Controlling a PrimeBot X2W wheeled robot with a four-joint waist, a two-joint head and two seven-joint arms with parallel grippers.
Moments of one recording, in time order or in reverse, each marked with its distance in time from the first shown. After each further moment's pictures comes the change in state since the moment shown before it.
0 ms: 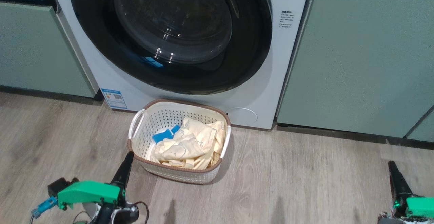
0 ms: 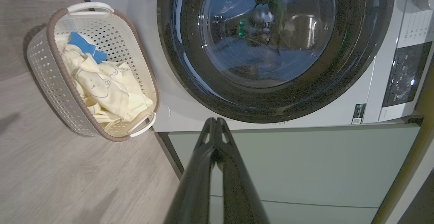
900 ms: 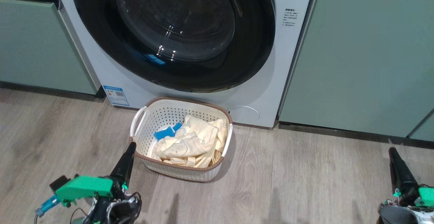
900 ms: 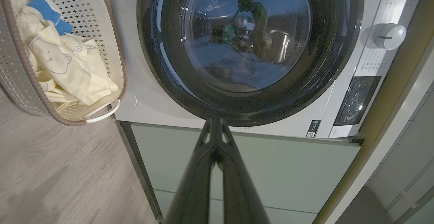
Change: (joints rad) left arm -0.006 -0.019 0.017 -0.058 -0.215 0.000 0.057; right arm -0.038 -0.003 -0.005 -0.030 0.236 0.000 0.060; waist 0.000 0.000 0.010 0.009
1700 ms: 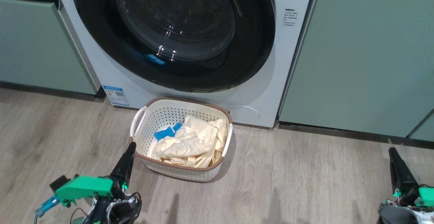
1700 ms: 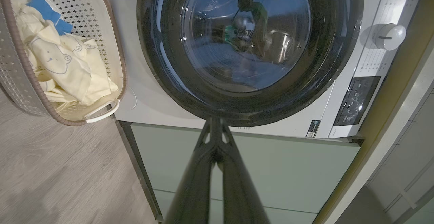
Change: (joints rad) left arm 0.000 0.000 0.001 0.000 -0.001 0.000 0.000; right arm 0.000 0.000 0.000 0.000 0.000 0.000 0.000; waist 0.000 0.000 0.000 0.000
